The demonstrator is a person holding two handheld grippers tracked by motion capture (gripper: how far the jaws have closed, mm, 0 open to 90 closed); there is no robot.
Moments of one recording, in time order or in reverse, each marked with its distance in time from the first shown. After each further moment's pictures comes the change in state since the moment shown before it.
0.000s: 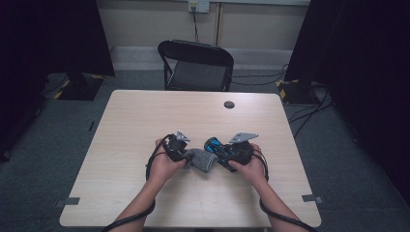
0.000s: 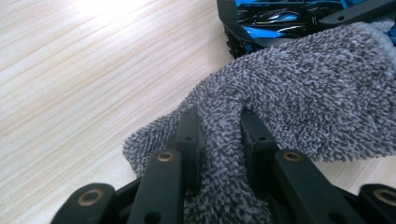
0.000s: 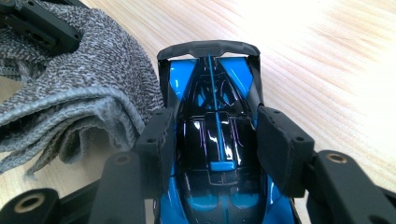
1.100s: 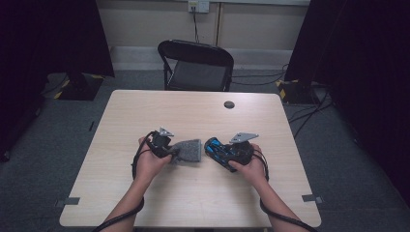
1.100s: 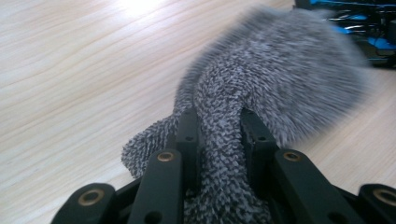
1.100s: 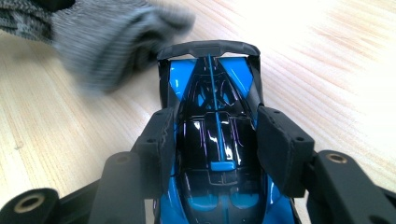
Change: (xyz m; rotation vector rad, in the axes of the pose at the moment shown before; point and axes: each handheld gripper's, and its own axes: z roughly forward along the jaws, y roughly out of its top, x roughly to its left) left arm 0.038 -0.018 -0.026 -0.022 0.084 -0.103; right arm 0.000 0.000 -0.001 0.000 -0.001 0.000
